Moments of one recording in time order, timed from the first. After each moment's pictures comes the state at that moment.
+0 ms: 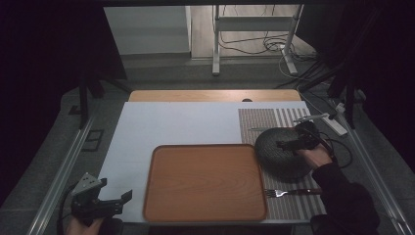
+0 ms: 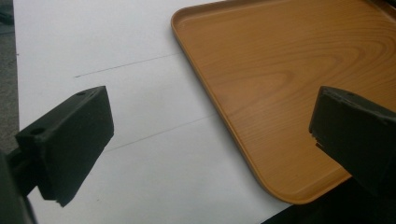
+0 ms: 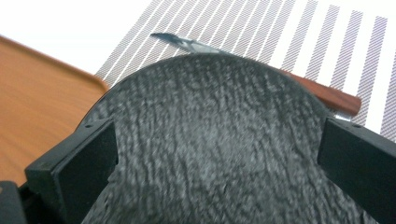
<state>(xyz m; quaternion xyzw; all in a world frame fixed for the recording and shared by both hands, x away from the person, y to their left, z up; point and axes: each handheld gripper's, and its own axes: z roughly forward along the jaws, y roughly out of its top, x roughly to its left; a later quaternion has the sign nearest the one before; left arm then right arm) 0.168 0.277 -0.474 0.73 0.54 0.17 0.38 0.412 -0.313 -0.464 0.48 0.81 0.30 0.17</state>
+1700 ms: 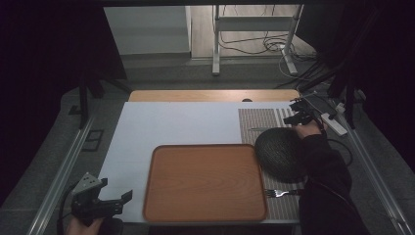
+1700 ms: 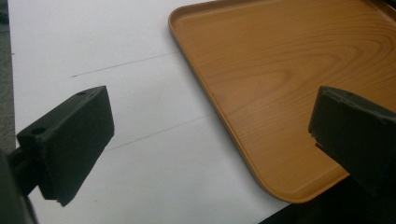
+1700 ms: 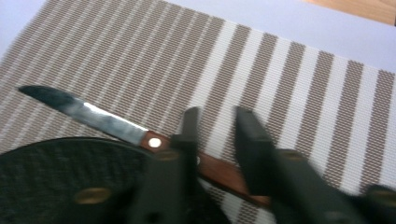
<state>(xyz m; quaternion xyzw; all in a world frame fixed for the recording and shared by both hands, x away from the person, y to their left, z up) 0.168 0.277 -0.474 0.74 0.54 0.16 0.38 0.520 -0.330 -0.482 0.52 0.80 0.24 0.17</state>
